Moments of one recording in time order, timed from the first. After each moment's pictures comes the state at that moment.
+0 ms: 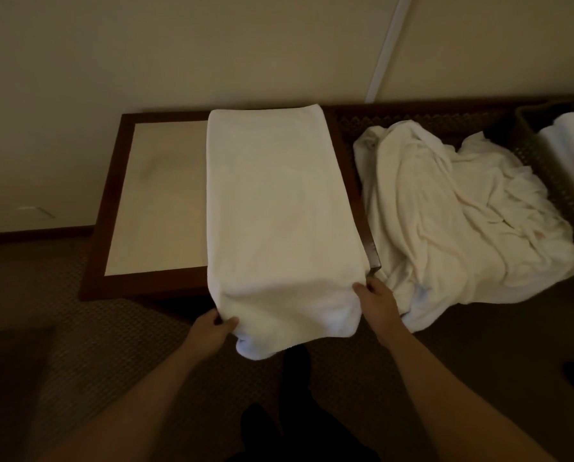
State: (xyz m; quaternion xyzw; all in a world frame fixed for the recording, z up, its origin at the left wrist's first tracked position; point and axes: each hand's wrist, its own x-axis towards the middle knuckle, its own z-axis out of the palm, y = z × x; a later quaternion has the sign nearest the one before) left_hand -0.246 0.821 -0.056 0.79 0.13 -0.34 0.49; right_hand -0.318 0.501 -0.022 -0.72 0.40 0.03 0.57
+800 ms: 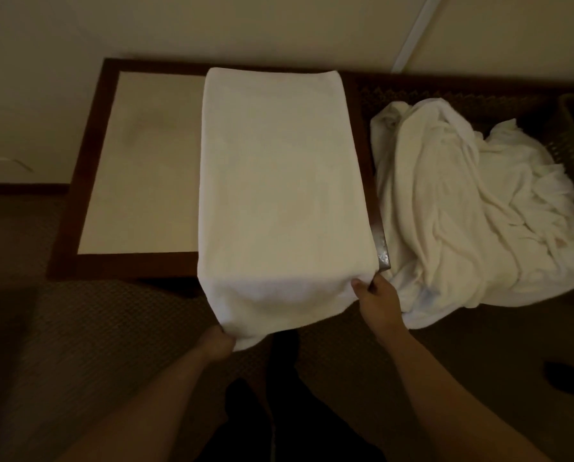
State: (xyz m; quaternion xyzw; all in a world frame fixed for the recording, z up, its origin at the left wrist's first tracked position) left_hand -0.267 0.808 -0.148 0.81 0.17 -0.48 0.29; right_hand -0.303 0.484 -0.065 -0.76 0.37 0.03 0.54
